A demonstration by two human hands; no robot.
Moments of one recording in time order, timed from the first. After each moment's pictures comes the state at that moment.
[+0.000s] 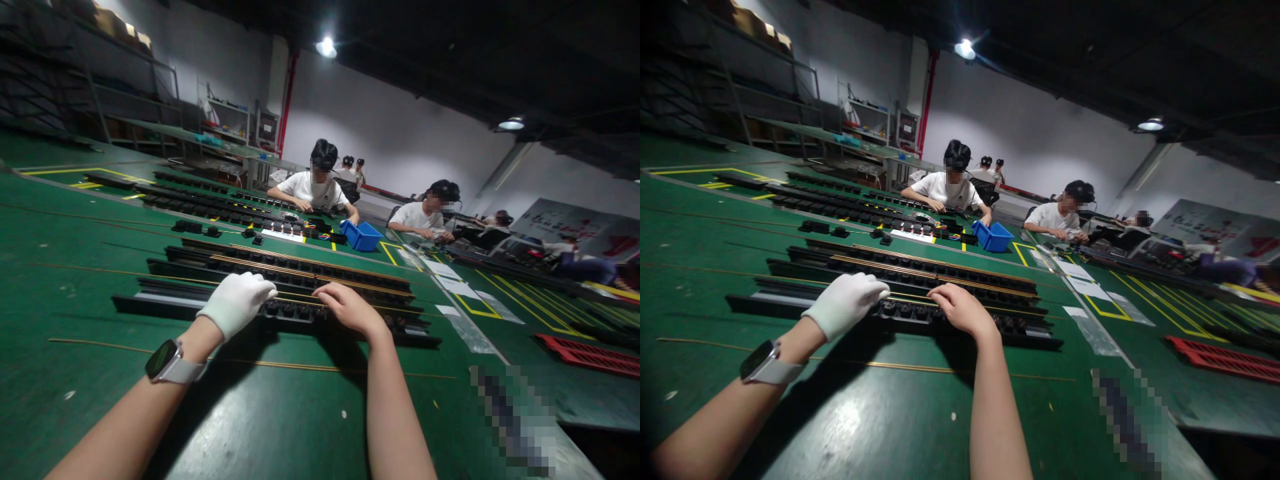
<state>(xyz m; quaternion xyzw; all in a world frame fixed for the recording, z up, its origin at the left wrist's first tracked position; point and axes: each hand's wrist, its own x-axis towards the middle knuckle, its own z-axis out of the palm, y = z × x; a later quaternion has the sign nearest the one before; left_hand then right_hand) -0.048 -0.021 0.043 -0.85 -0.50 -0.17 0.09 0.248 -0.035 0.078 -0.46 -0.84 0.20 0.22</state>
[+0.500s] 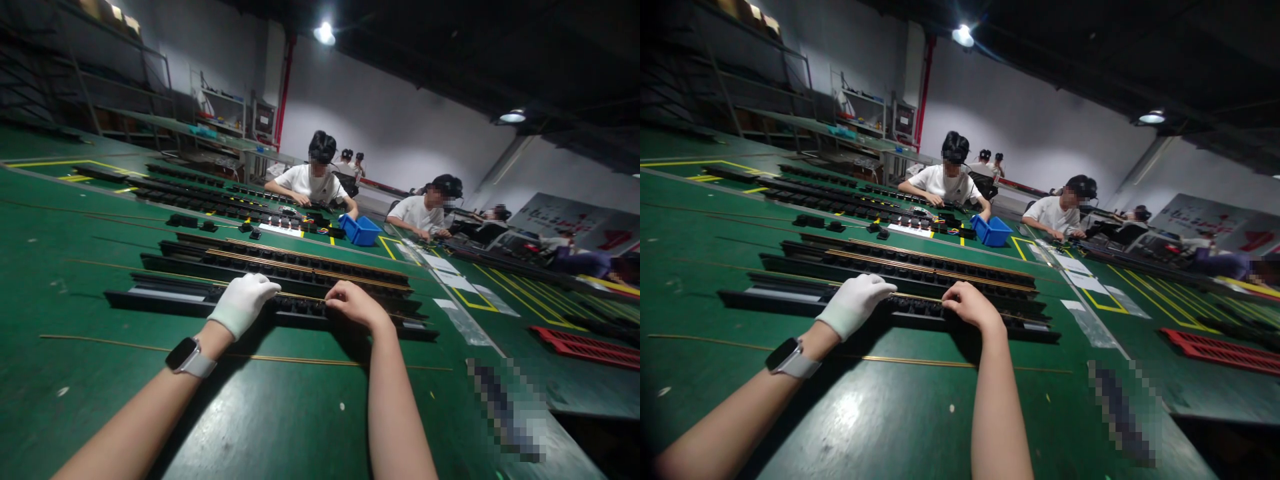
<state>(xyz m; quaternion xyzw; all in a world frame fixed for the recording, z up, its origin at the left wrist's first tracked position) -0.037 -0.006 -0.009 -0.84 -0.45 -0.29 0.09 0.280 -0.019 0.056 -0.50 -0.82 0.20 0.18</state>
